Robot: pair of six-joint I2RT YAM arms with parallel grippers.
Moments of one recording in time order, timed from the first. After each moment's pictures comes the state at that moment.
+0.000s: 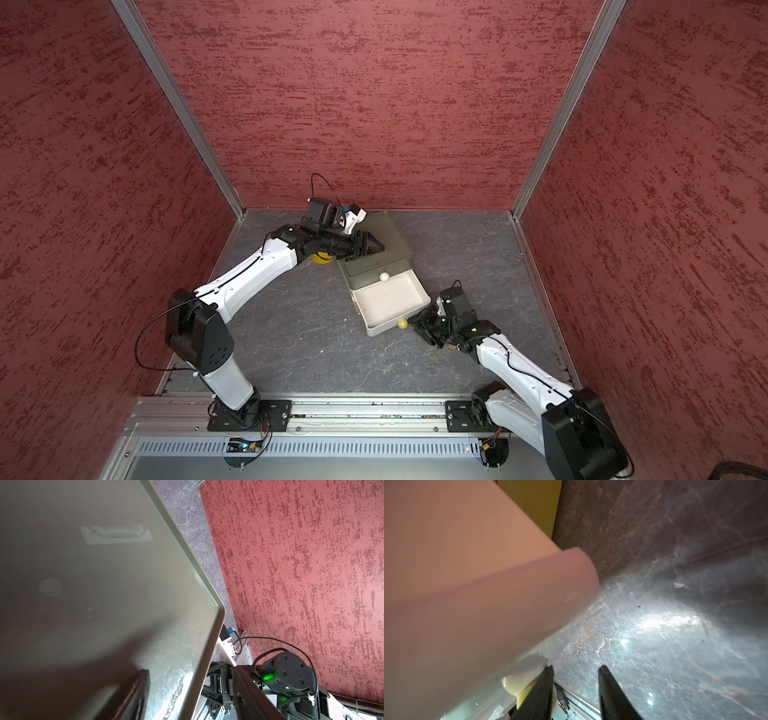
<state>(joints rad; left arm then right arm) -0.51 1.73 1.56 -0.57 0.62 -0.56 0.42 1.05 0.48 -0.24 -0.47 1.23</state>
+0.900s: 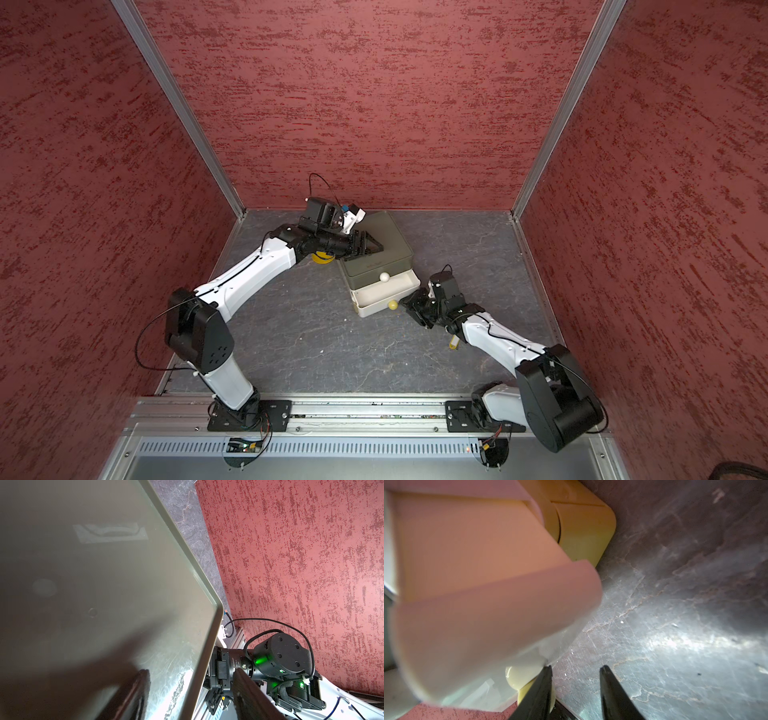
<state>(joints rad) -0.49 1.73 1.55 -0.56 0.66 -0.54 0.42 1.29 0.59 -0.05 -0.44 1.23</state>
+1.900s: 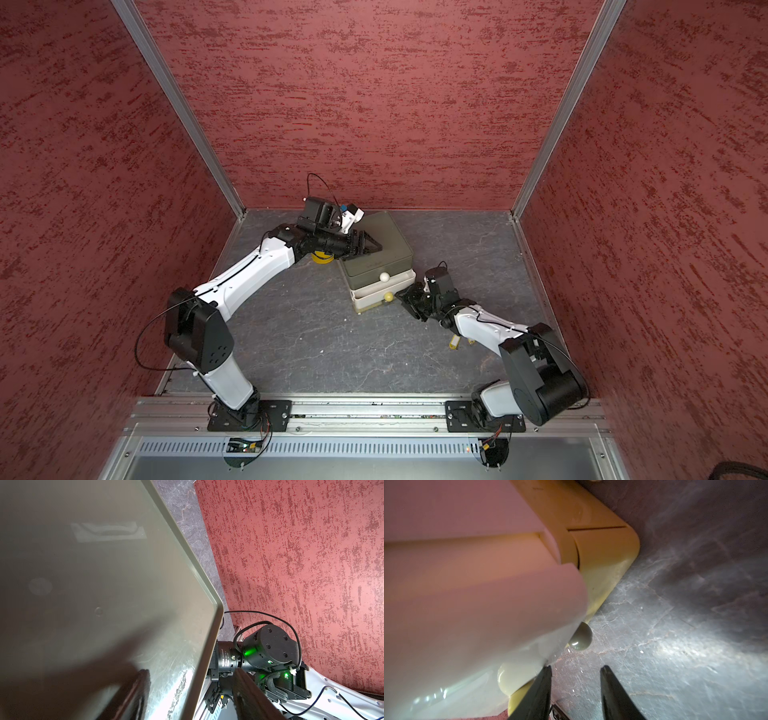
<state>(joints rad) -0.47 1.73 1.55 -0.56 0.68 -0.54 0.42 1.41 0.62 0.10 -0.44 1.27</state>
